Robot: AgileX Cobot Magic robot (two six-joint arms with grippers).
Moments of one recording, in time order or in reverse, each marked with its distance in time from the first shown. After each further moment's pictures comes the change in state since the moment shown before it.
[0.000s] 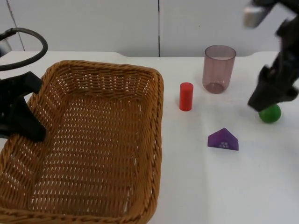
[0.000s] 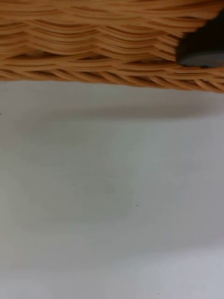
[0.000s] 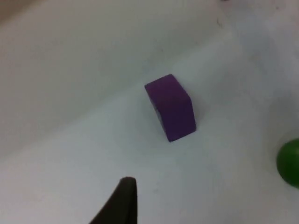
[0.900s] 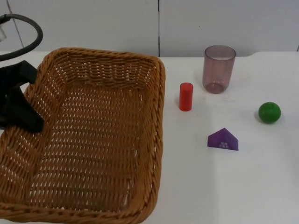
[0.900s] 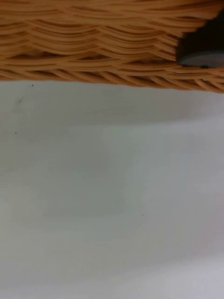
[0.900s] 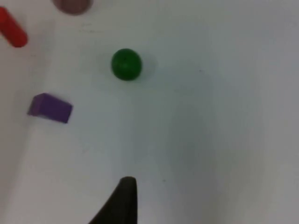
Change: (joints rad) right arm -0.302 -0.827 0.475 -0.111 0.004 0.650; left arm 0.000 -0.060 0.000 0.001 0.018 -0.002
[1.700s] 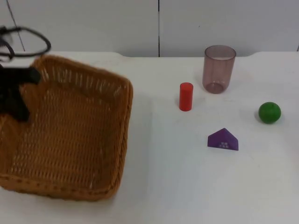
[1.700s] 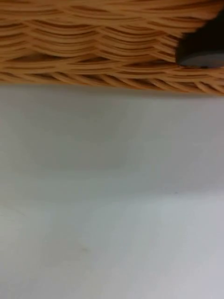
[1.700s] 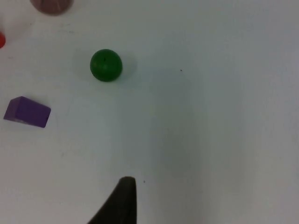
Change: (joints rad) right arm 0.000 0.000 0.000 -0.128 0.002 0.131; left arm 0.000 0.212 -0.251 0.315 -0.078 -0.244
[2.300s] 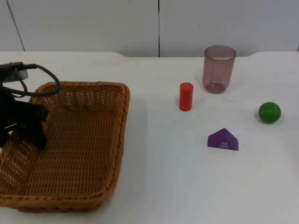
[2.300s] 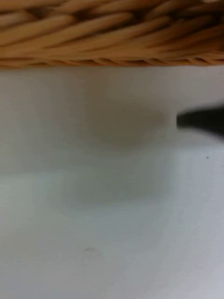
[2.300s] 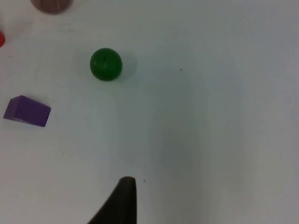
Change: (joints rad) right arm 0.000 0.000 0.000 0.000 0.002 0.000; left arm 0.000 0.222 0.002 0.026 -0.127 0.126
